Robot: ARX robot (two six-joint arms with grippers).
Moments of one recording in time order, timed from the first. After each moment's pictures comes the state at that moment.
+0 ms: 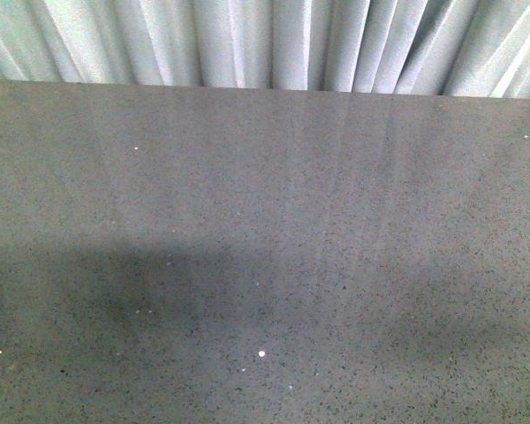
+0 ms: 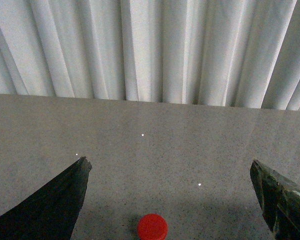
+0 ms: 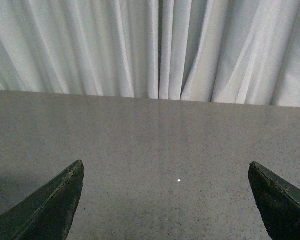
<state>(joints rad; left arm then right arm) 0.00 0.02 0.01 0.00 0.00 0.00 0.00 0.00 0.02 0.00 0.00 0.00</state>
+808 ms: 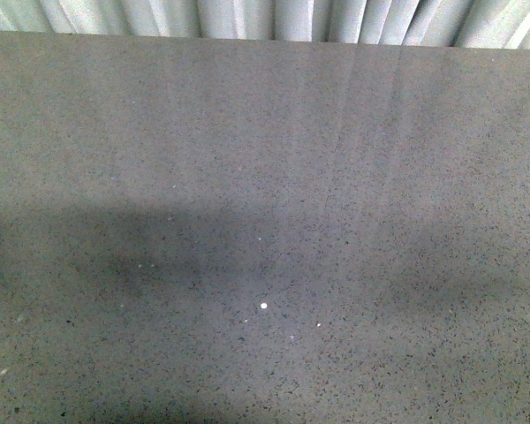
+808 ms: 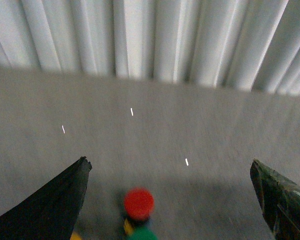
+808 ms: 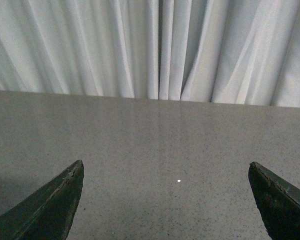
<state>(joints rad) -0.02 0.17 0.11 -0.22 0.01 -0.12 0.00 0.00 0.02 0.00 0.00 0.00</state>
